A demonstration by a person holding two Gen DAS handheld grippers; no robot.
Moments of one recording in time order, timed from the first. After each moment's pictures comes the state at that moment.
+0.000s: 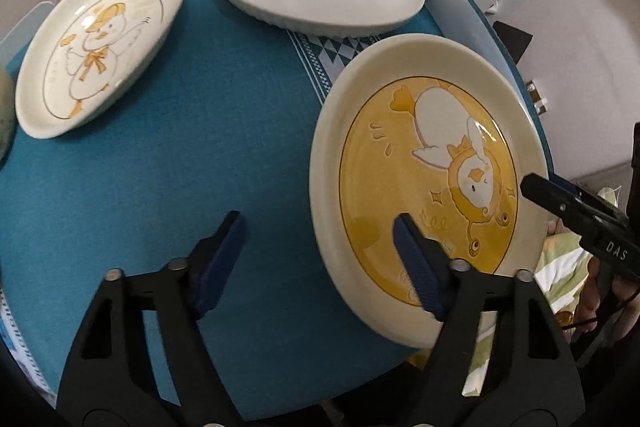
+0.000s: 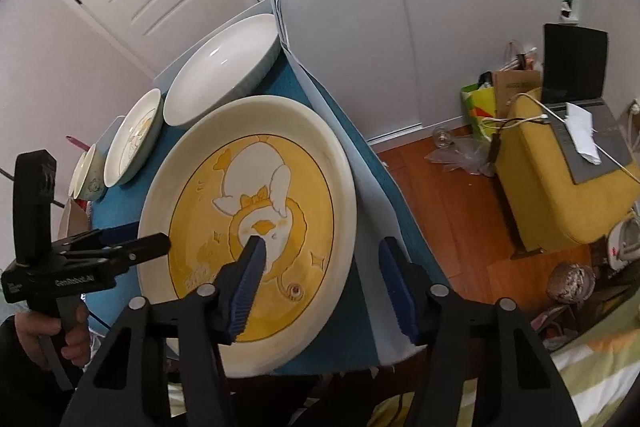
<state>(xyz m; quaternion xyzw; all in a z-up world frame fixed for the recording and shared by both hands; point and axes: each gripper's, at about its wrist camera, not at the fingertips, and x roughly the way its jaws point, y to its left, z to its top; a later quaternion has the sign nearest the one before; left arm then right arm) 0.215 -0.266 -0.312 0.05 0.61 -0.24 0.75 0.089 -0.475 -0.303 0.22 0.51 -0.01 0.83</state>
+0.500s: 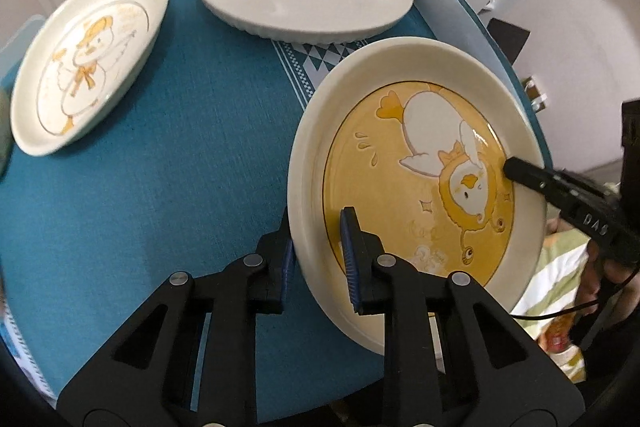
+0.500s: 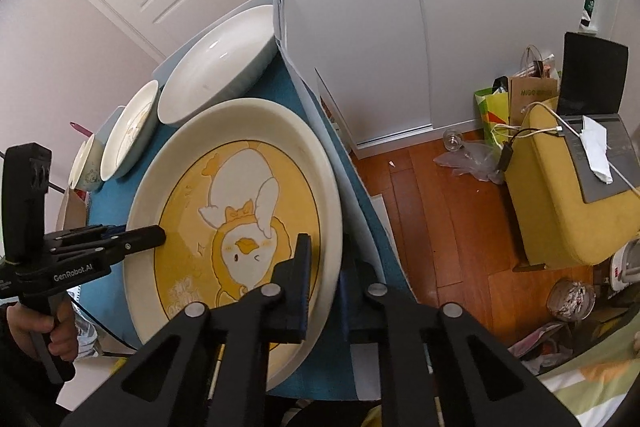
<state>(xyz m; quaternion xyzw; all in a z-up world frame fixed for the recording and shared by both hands) 0.213 -0.281 -0.315 0.07 0.60 -0.25 0.76 0.105 -0.485 -0.313 0.20 0.52 0.01 0.83</state>
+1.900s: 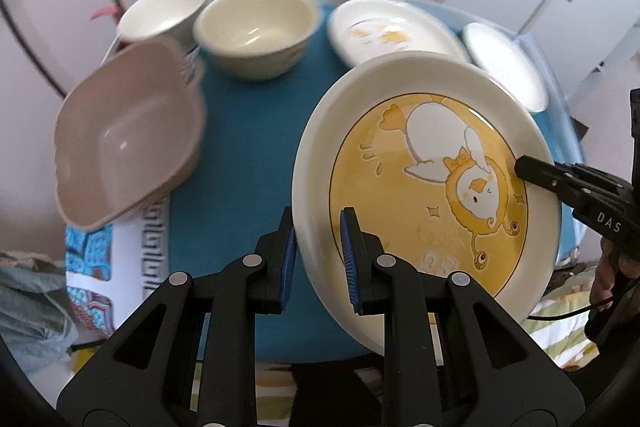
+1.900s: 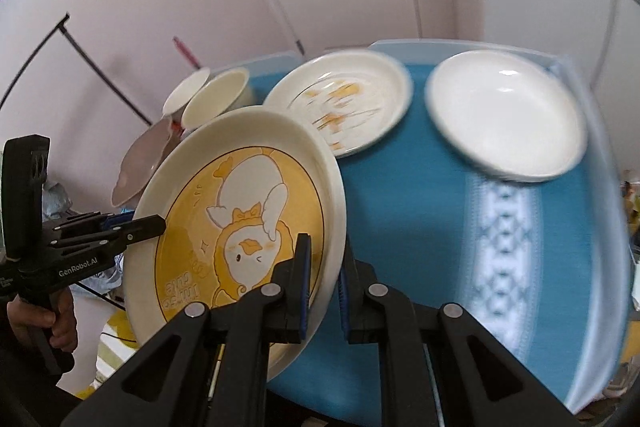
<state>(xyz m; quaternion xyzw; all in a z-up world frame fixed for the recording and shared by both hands) 0.190 -0.012 -0.263 -0.02 0.55 -0.09 0.83 0.175 -0.246 -0.271 0.07 0.51 0.19 0.84</state>
